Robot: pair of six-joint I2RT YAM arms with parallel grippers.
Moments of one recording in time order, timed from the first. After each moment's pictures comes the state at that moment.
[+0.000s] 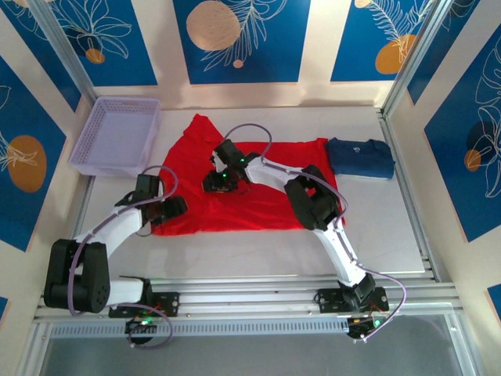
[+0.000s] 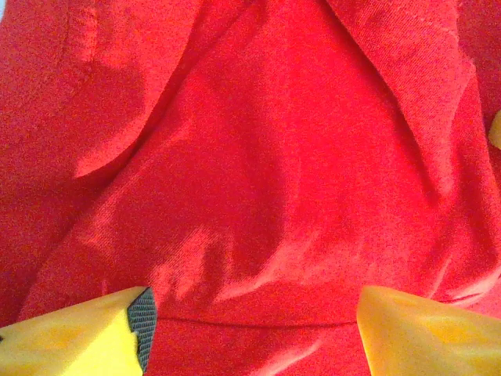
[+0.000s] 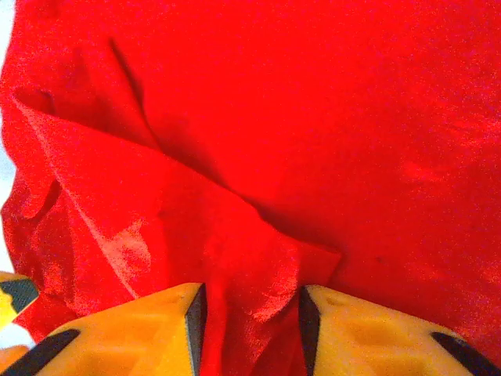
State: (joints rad) left arm -0.12 1.30 0.62 -0.39 0.17 -0.52; right arm 0.73 2.36 1.83 -0.48 -0.41 0.57
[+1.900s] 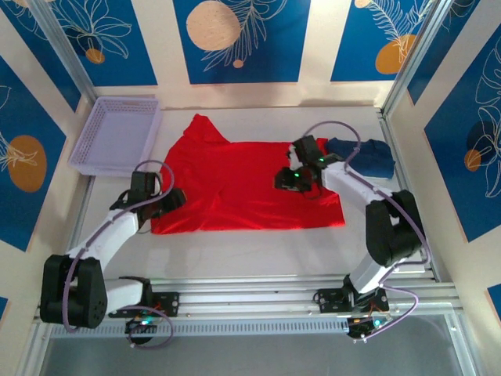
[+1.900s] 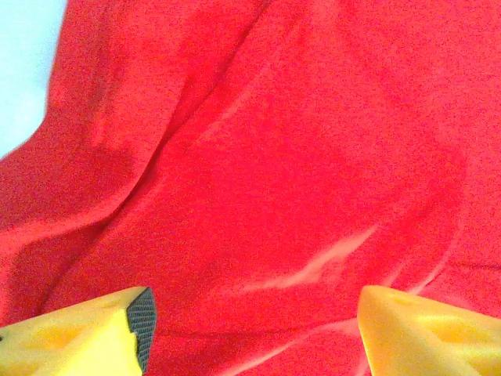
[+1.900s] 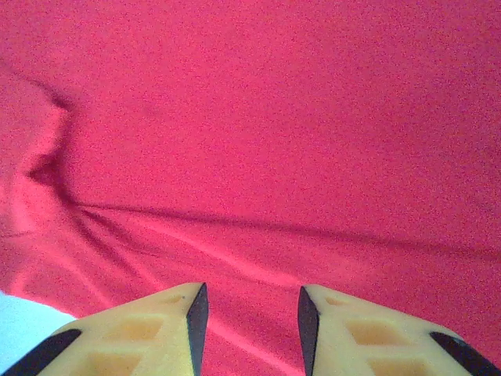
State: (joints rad) left arm -0.12 1.23 0.67 -0.35 0.16 -0.52; right arm 0.35 1.61 1.09 -0.60 -0.27 0.43
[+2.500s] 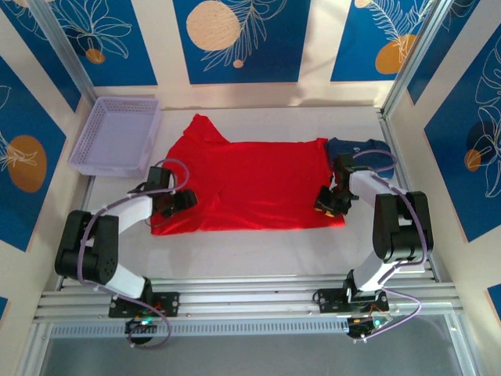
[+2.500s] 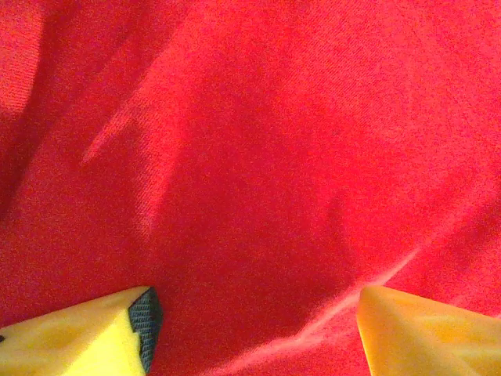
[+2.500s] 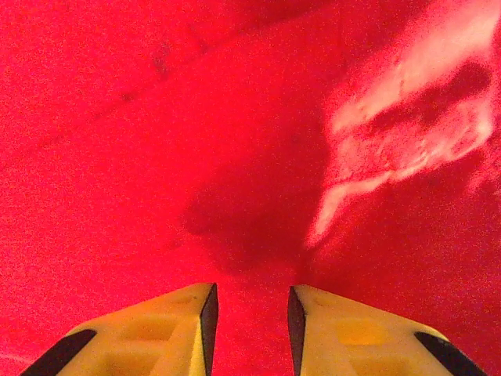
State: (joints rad) left arm -0.18 1.50 0.70 -0.26 0.21 -0.52; right arm 0.06 1.63 0.92 -0.74 -0.23 0.44
